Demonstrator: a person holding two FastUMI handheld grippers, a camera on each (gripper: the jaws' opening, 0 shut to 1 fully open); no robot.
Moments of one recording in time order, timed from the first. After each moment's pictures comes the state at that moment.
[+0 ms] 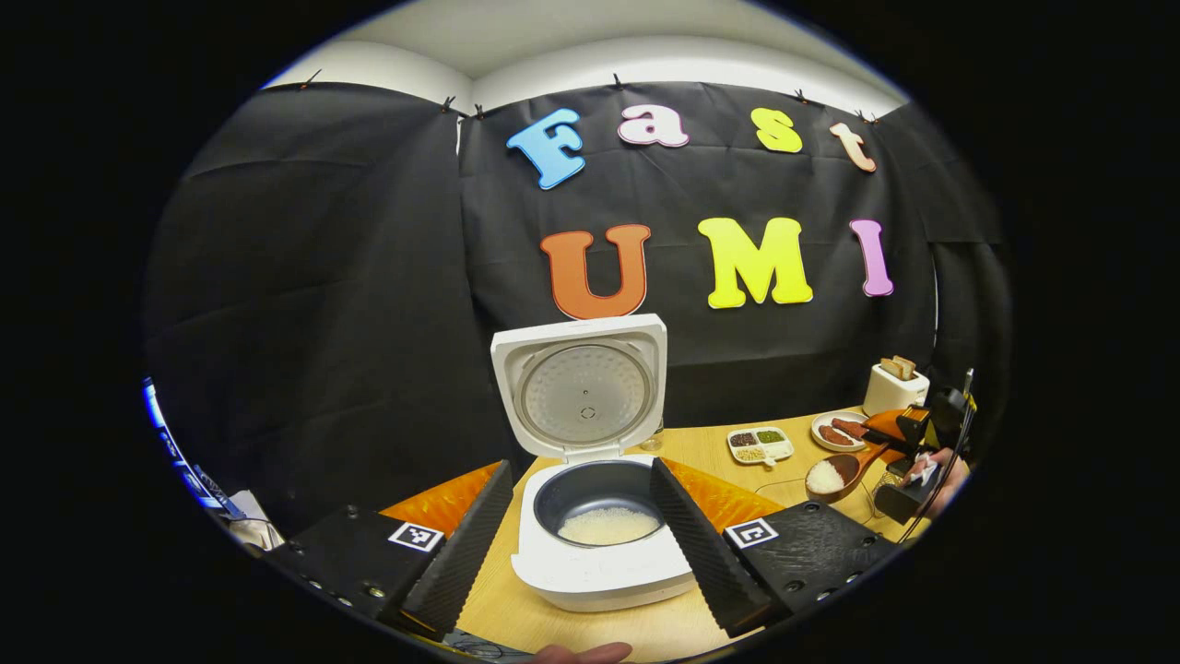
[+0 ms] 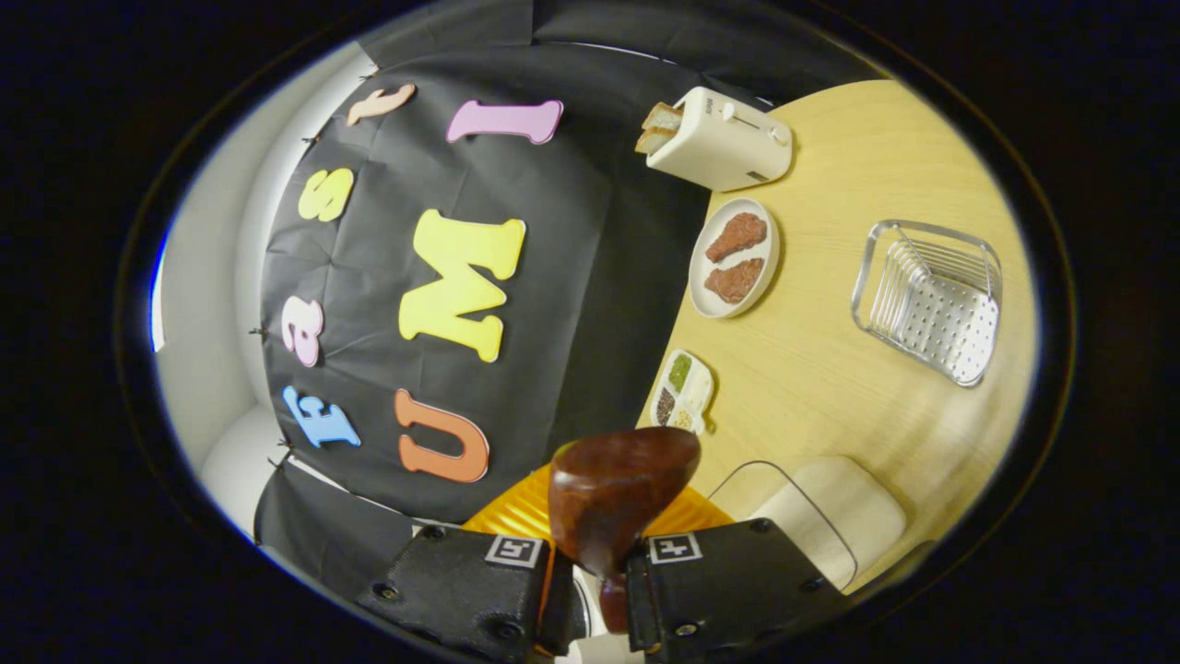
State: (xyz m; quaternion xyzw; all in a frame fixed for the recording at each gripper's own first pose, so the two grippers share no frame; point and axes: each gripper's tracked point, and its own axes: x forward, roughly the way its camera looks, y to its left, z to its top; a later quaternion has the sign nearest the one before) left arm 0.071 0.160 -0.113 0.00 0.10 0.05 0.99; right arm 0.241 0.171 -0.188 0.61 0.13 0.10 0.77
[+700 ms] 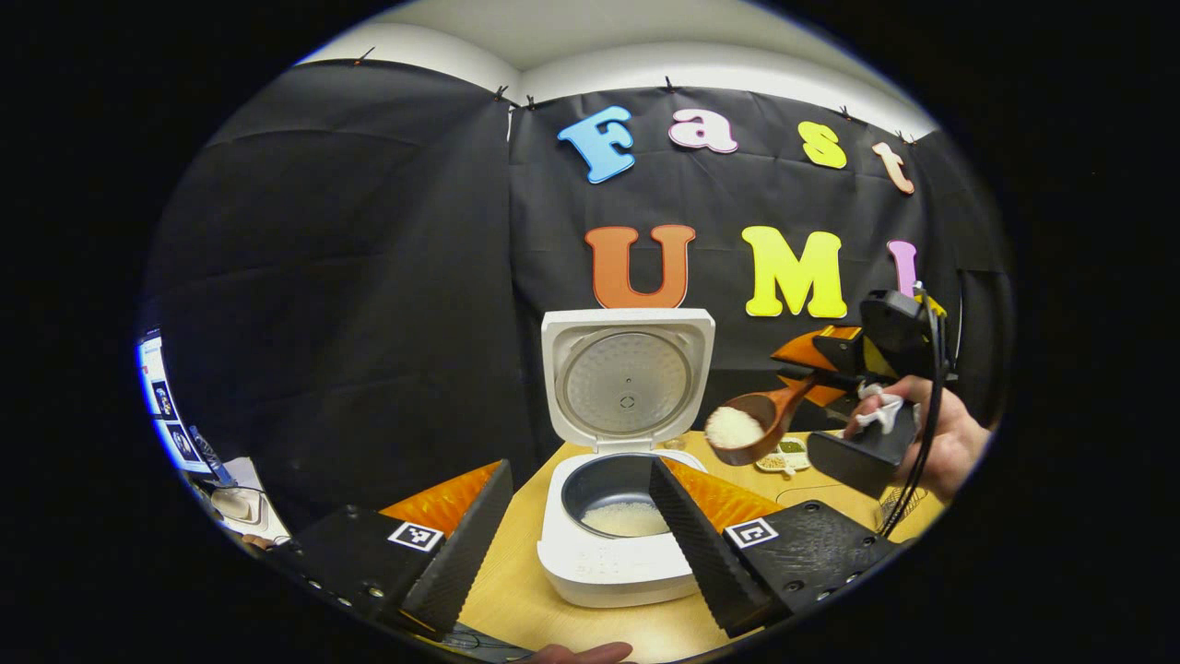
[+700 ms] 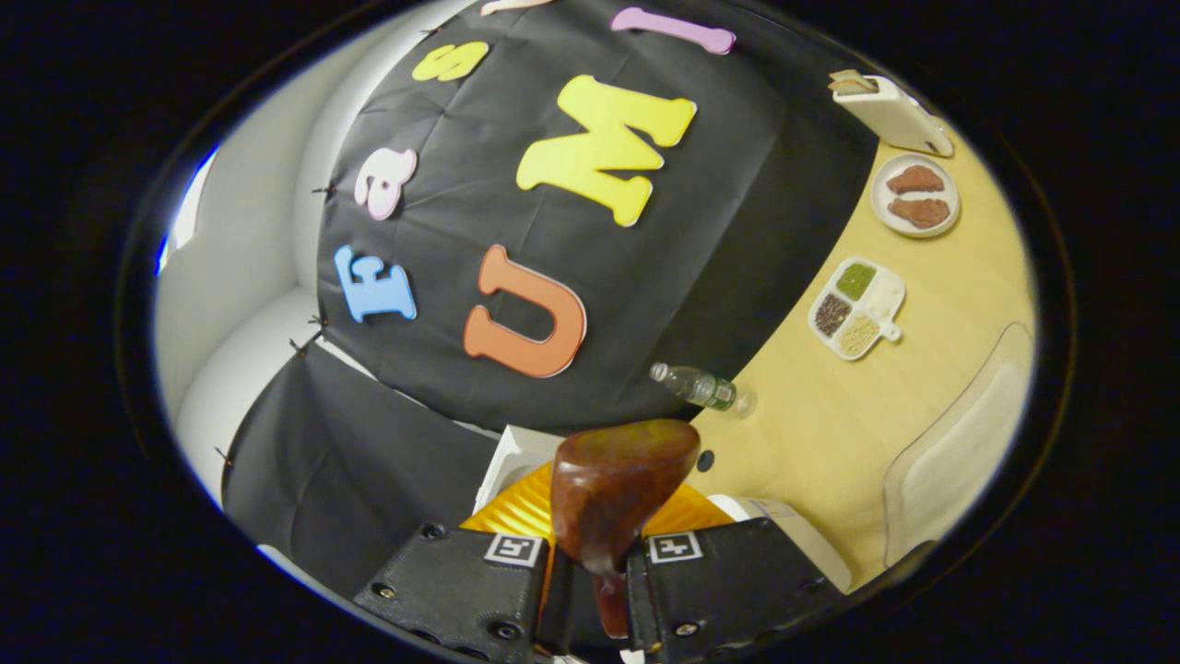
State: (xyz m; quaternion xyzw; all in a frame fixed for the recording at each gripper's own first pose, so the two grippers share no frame) left arm 0.059 0.205 -0.132 -0.04 0.10 0.10 0.99; right arm 0.242 0.440 -0.082 0.49 0.18 0.26 0.81
